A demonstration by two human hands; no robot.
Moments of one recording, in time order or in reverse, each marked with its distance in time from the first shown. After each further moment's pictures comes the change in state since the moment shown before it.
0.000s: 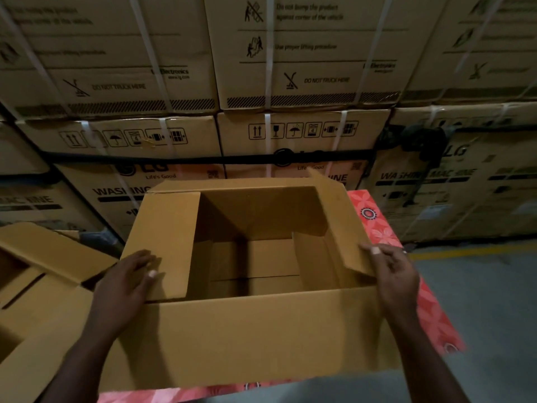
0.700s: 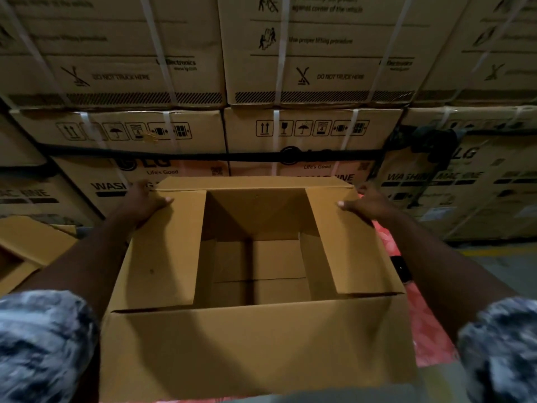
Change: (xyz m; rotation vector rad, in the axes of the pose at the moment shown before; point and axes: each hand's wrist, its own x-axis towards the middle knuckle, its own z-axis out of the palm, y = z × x) left_hand 0.202 -0.008 -0.008 -0.299 -0.158 -0.309; right_hand 0.181 0.017 0.083 -0.497 -0.500 0.373
